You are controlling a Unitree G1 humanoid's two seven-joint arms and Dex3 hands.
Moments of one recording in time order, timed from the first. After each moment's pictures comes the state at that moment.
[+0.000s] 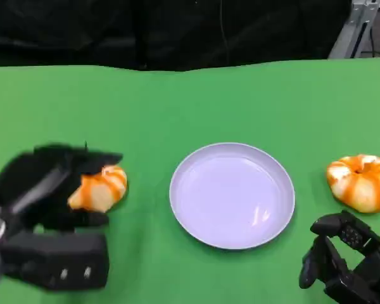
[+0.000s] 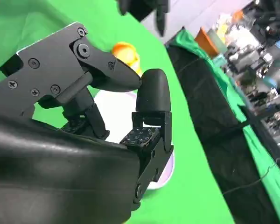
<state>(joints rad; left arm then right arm) -0.22 0.49 -0.14 0.07 0.75 -0.24 -0.09 0.33 0.05 -0.07 -0.35 0.54 0.33 0.17</state>
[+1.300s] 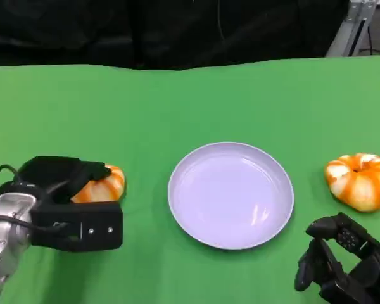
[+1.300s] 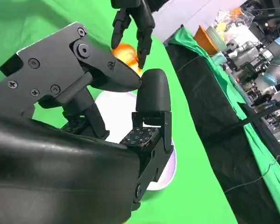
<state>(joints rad) -0.50 0.44 -0.37 0.65 0.77 -0.20 -0.04 0.35 0.07 -0.05 -0.38 0.53 0.33 0.16</state>
